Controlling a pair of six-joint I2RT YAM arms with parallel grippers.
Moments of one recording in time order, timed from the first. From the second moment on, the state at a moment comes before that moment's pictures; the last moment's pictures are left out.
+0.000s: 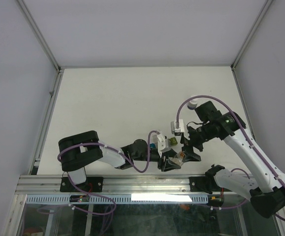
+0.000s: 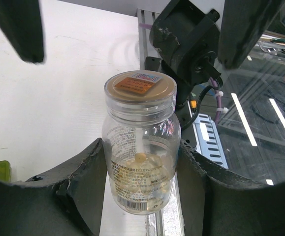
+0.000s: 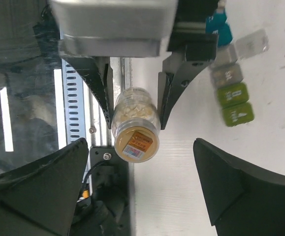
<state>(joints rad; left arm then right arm) -1.24 1.76 0.59 1.15 0.39 -0.22 0.52 0.99 1.11 -1.37 -0.72 -0.93</state>
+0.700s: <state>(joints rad) -1.24 1.76 0.59 1.15 0.29 -0.24 0.62 1.08 1.04 -1.28 -0.57 -0.73</state>
